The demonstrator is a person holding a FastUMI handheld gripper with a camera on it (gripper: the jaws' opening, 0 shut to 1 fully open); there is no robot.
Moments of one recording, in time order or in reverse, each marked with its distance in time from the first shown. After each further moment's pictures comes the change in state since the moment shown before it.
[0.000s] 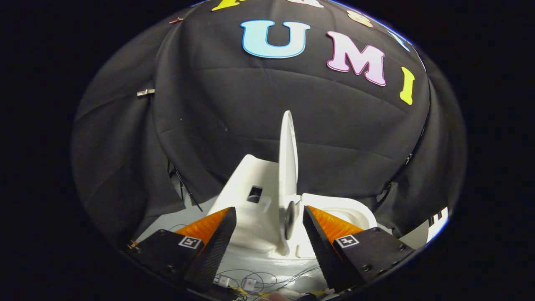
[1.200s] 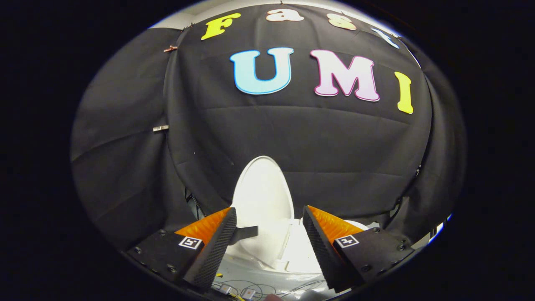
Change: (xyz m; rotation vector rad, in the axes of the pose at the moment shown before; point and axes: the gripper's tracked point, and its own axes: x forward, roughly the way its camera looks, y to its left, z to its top) arm -0.059 -0.105 0.075 0.087 -0.201 0.165
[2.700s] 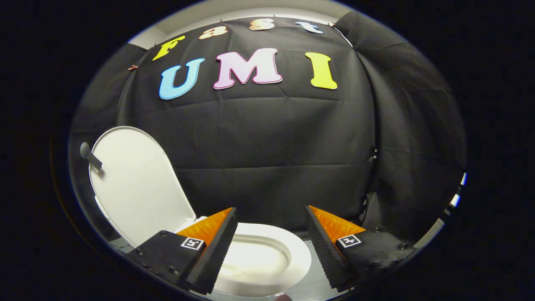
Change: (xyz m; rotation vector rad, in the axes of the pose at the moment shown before) arm 0.032 -0.386 -0.177 0.029 -0.262 -0.208
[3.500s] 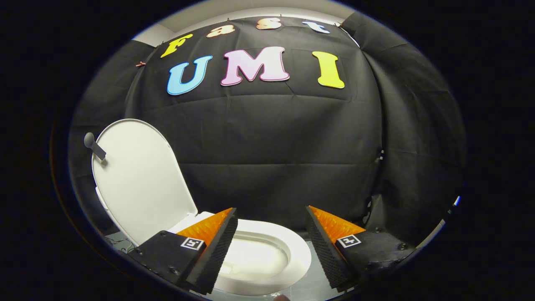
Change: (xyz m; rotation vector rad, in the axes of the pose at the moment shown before) arm 0.004 0.008 -0.004 -0.017 0.002 0.052
